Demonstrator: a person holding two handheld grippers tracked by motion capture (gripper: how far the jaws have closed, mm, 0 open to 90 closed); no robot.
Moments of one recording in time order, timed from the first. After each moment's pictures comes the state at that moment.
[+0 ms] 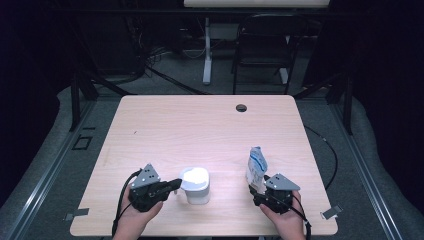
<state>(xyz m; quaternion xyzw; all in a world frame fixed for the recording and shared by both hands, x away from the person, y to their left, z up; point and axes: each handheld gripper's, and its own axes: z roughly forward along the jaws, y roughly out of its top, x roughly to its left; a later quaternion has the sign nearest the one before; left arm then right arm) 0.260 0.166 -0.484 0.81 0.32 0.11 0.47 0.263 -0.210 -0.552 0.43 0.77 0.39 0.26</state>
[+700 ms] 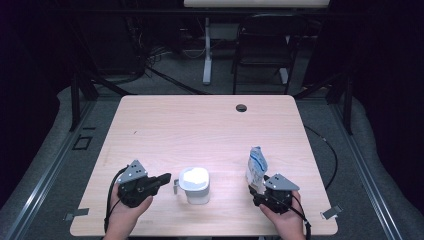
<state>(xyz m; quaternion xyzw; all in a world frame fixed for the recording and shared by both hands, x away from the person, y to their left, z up) 0.270 0.197 -0.483 0.79 0.36 0.12 0.48 0.263 -0.209 -0.552 0.42 0.78 0.38 0.27</state>
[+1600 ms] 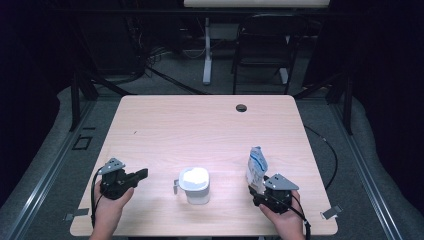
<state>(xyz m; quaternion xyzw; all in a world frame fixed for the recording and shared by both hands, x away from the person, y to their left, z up) 0.298 0.260 -0.526 0.75 0.48 0.13 0.44 0.264 -0.209 -0.555 0.43 0.78 0.38 0.26</state>
